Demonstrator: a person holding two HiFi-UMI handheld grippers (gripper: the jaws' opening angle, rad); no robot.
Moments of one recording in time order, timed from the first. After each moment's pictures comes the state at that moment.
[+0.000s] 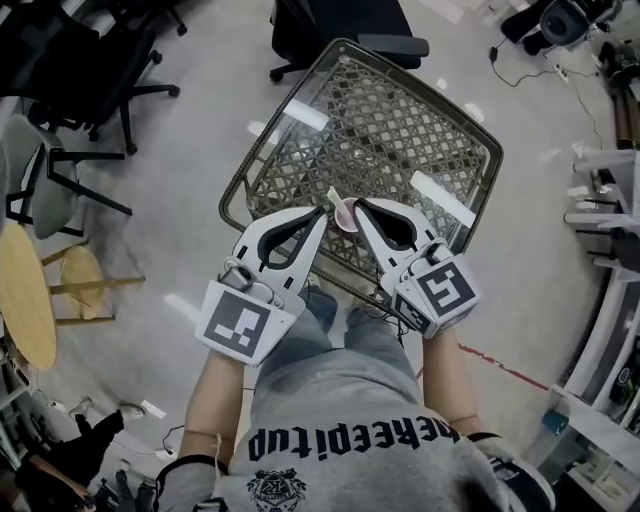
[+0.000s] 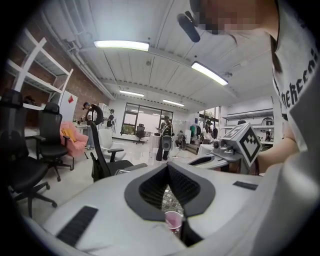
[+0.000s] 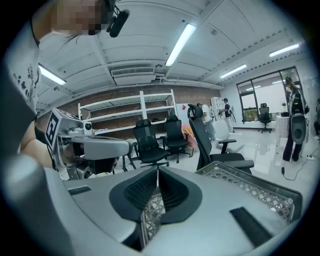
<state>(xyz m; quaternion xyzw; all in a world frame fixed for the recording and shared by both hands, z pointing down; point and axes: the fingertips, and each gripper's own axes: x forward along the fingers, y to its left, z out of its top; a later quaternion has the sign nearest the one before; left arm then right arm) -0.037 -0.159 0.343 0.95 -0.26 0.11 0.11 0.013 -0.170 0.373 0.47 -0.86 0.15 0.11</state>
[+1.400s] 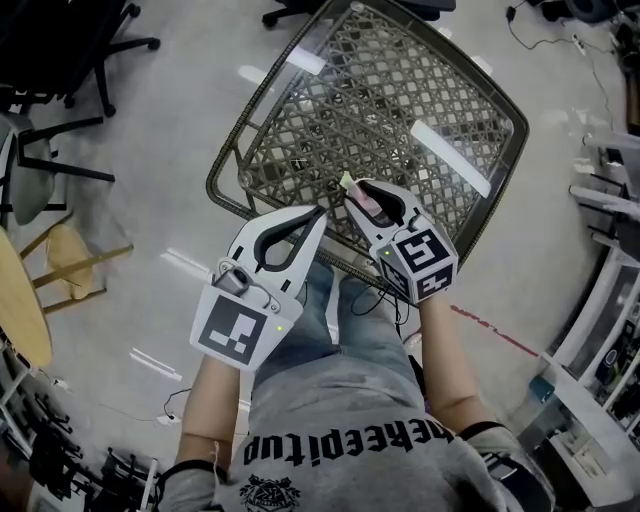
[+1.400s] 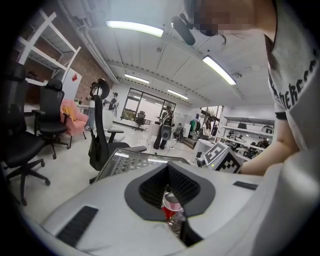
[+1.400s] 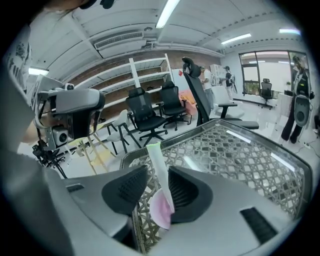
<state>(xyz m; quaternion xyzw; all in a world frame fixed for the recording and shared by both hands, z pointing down) -0.049 -0.171 0.416 0.94 -0.24 0.15 0.20 0.012 -0.179 0.534 0.44 -0.82 0.27 0.25</state>
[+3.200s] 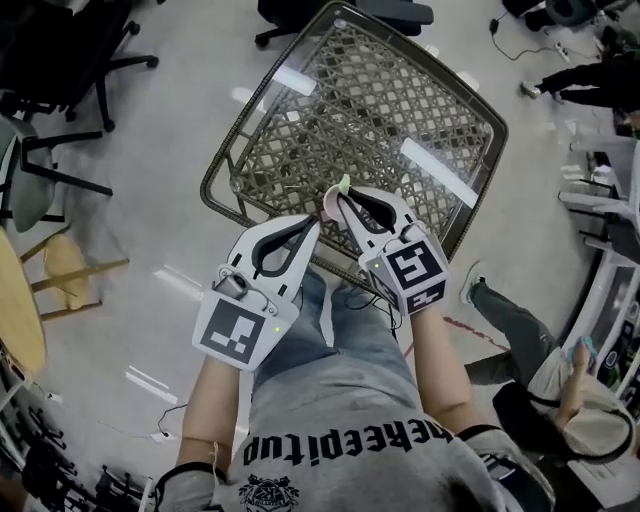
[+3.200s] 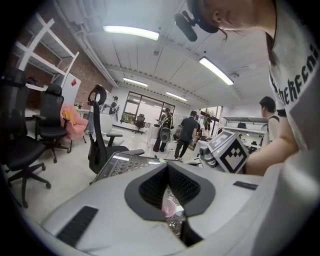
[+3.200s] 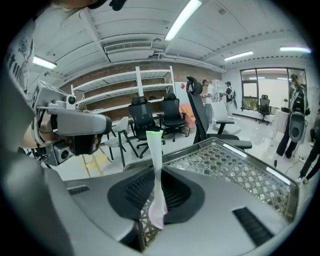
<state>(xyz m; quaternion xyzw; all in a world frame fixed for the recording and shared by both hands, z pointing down) -0.040 -0.146 0.401 0.94 -0.24 0.13 0.18 0.013 -0.172 0.476 0.46 -0.83 0.21 0.23</state>
